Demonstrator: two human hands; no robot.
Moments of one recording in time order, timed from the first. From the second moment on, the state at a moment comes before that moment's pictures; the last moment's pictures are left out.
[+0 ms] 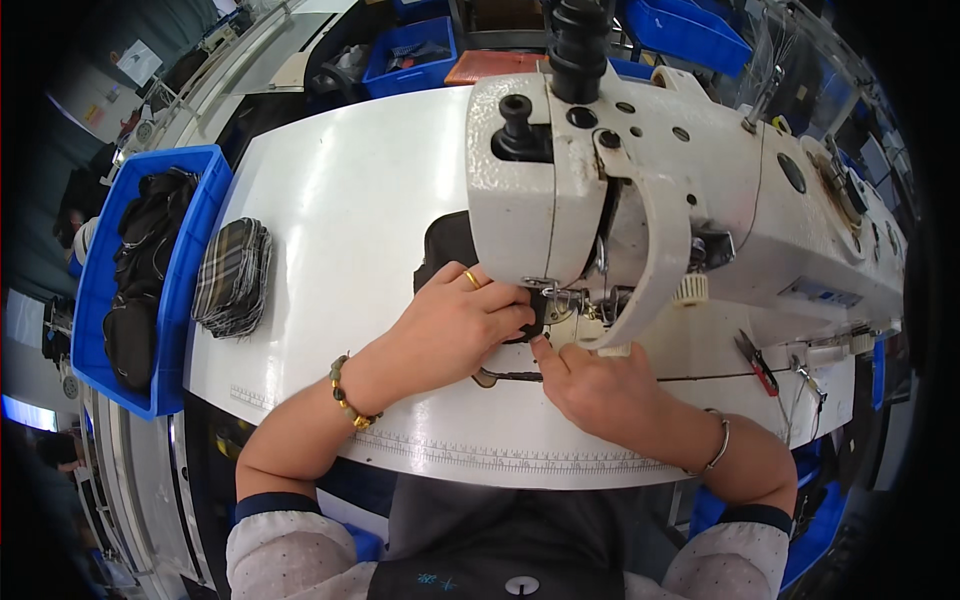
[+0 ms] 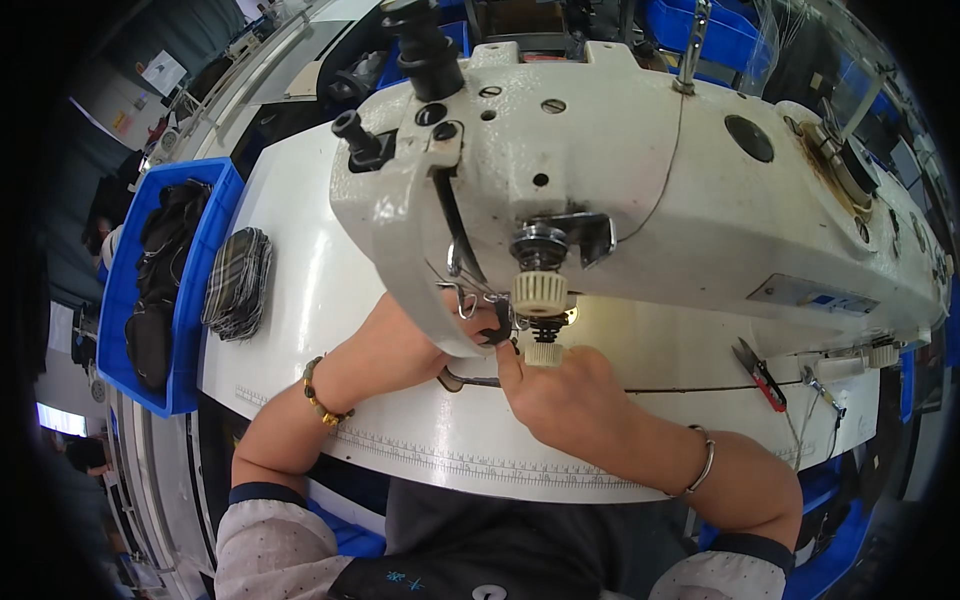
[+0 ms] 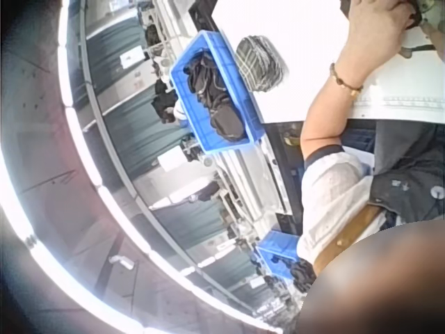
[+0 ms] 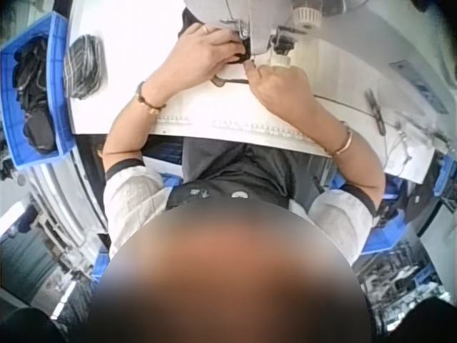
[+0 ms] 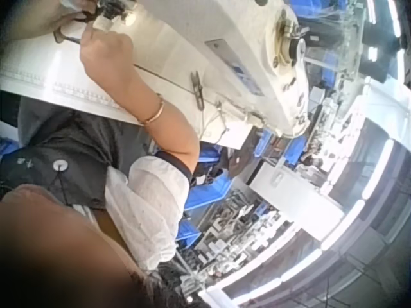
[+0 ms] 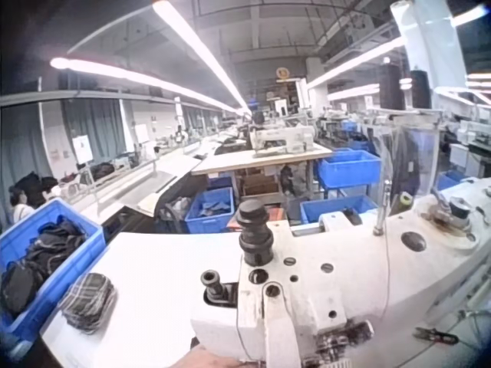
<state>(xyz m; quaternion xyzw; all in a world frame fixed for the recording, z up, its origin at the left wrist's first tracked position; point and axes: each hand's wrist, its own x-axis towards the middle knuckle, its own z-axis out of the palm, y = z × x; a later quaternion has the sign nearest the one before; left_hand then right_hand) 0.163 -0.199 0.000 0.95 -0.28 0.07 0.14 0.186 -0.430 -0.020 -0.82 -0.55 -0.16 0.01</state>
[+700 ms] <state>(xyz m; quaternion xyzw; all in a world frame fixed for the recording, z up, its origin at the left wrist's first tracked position) 0.171 -0.193 -0.005 0.92 -0.30 0.12 0.23 0.198 -0.427 -0.031 -0.82 -0.52 -0.17 0.15</state>
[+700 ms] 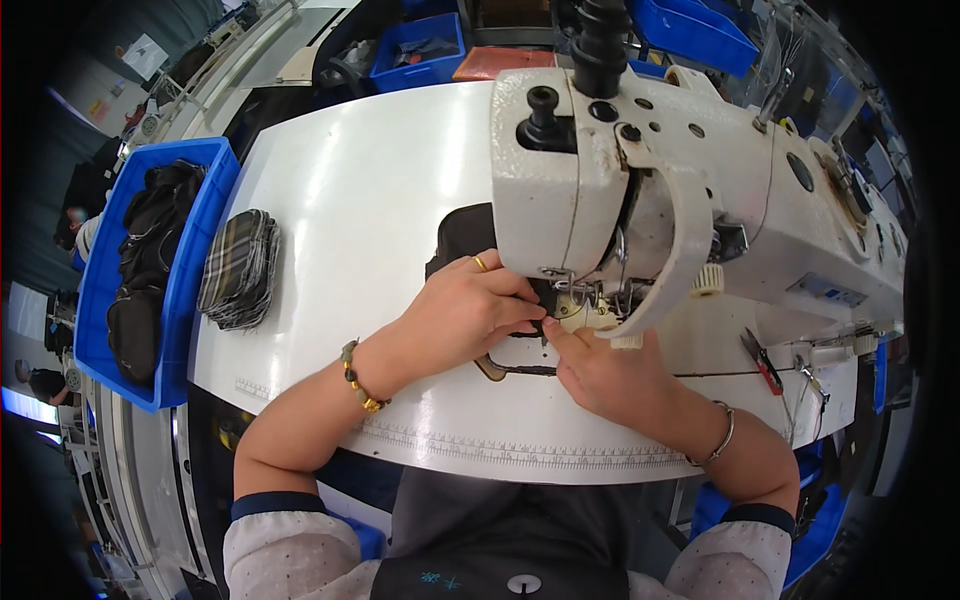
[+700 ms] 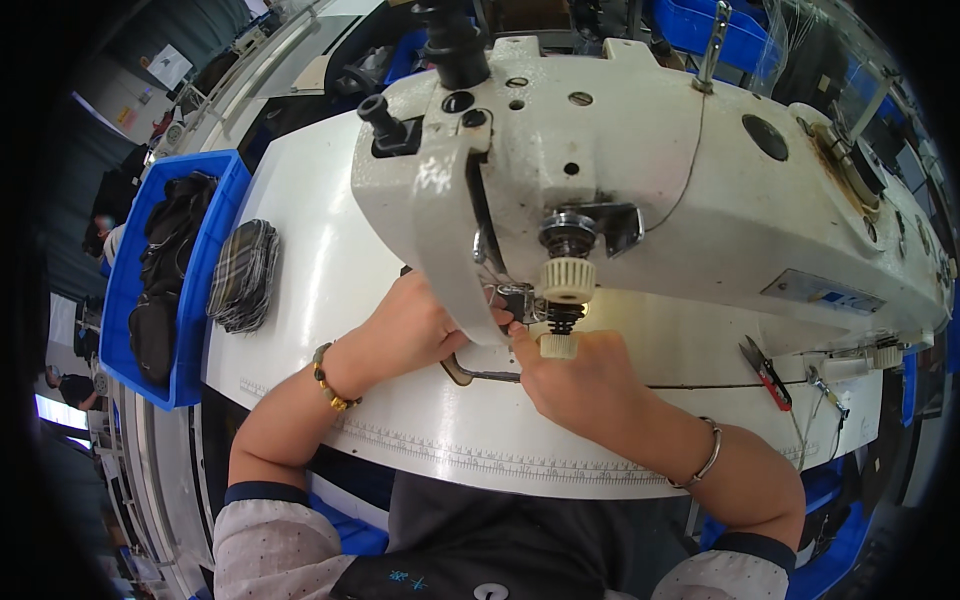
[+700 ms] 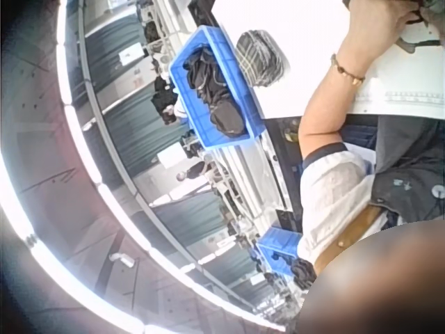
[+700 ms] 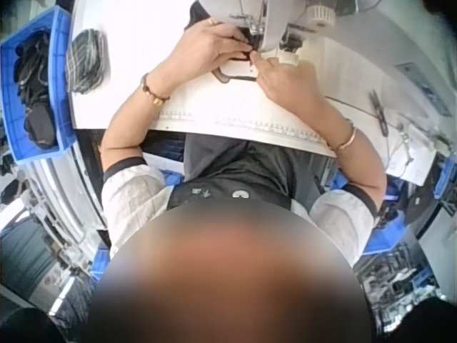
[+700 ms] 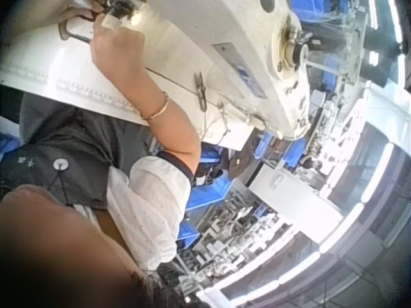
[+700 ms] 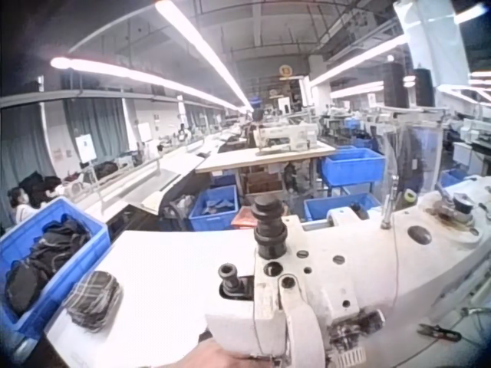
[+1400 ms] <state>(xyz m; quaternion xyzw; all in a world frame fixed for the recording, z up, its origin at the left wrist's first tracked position) 0.185 -0.194 -0.006 0.92 -0.26 0.17 0.25 0.204 -0.430 -0.034 -0.84 -0.50 -0.17 0.16</state>
